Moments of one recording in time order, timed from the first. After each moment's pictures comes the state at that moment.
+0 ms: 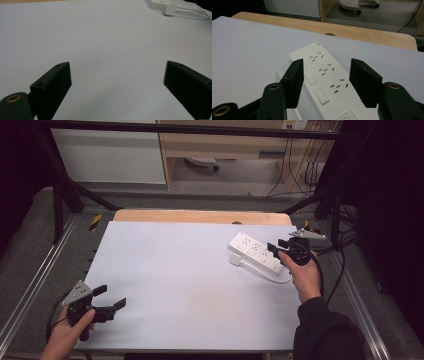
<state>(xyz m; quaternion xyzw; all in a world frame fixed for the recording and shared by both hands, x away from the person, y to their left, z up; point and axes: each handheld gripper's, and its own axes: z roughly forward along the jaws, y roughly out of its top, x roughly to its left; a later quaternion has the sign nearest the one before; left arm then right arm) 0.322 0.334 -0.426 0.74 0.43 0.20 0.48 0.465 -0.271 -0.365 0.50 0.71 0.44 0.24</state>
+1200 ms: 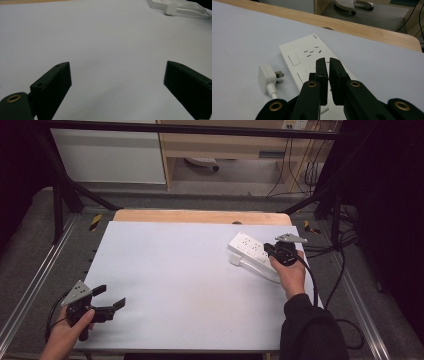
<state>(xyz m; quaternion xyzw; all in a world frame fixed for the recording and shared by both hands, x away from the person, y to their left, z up) 0.322 0.335 -0.426 0.74 0.43 0.20 0.47 0.483 -0.250 -0.402 0.48 0.72 0.41 0.28</state>
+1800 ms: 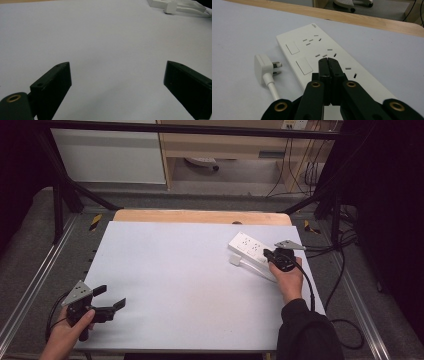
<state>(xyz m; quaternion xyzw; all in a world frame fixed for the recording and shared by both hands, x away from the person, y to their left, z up) 0.322 0.335 -0.427 0.74 0.43 0.20 0.47 0.477 -0.251 -0.426 0.49 0.71 0.42 0.27</state>
